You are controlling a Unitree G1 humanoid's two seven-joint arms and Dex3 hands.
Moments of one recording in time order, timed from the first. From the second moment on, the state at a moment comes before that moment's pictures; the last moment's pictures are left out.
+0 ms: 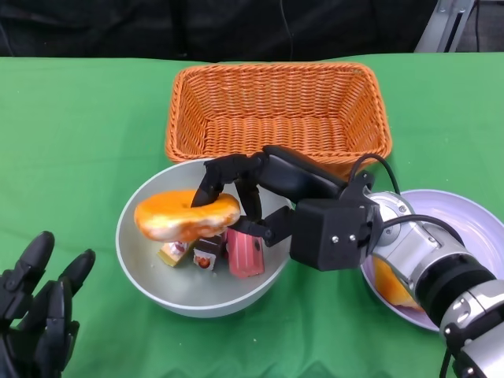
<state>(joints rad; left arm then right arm) 0.00 -0.17 0.32 0.60 -0.41 -0.98 -0.24 -0.87 0.03 0.36 1.13 -0.38 -0.84 0.20</state>
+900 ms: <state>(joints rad) -0.06 -0.15 0.36 0.70 -0.44 -0.98 -0.30 -0.73 -0.11 0.19 0.83 -0.09 -0.86 0.45</state>
